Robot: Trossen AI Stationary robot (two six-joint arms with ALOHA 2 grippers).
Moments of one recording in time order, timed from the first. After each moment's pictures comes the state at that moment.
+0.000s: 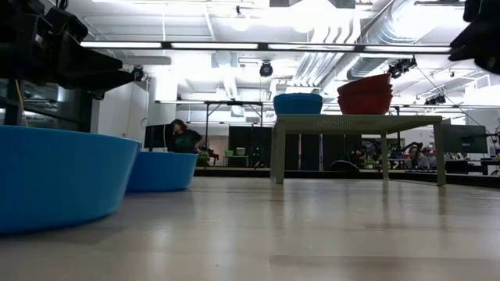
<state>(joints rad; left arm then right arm) 0.07 0.02 0.01 0.00 -0.01 -0.05 -0.37 0.12 0.69 -1.04 -0.14 0.57</state>
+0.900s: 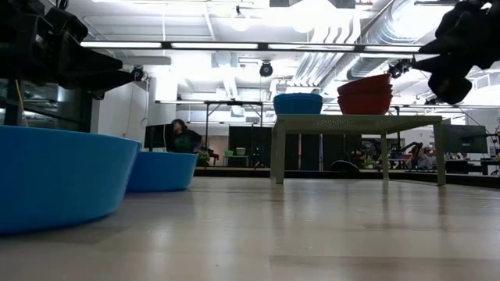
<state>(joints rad) 0.07 0.02 0.01 0.00 -0.01 -0.05 -0.11 0.00 0.28 -0.46 -0.13 0.57</state>
